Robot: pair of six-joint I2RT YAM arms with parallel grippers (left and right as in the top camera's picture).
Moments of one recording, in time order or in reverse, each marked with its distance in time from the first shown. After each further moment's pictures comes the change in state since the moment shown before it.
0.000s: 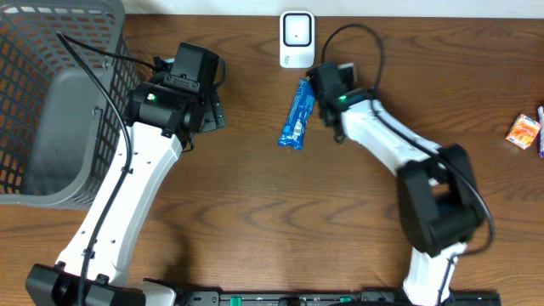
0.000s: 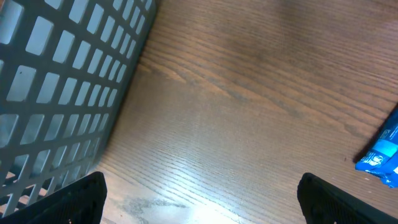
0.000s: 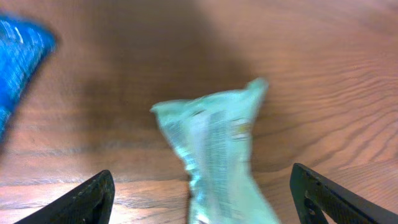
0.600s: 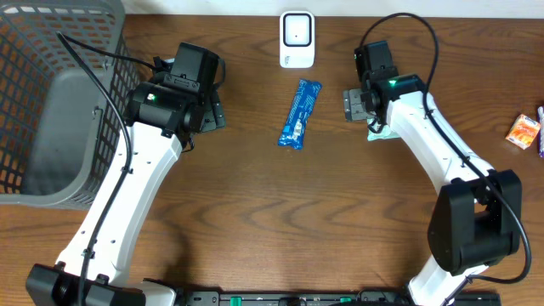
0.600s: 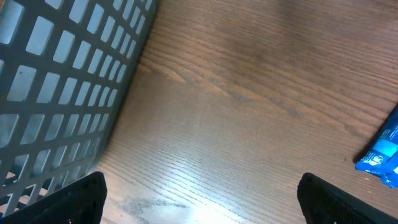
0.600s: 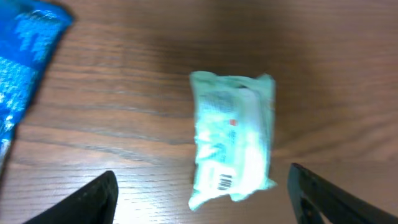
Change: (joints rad) left arm 0.000 0.000 0.000 0.000 0.000 0.000; right arm -0.141 -0.113 0.023 -0.144 -0.308 -0.132
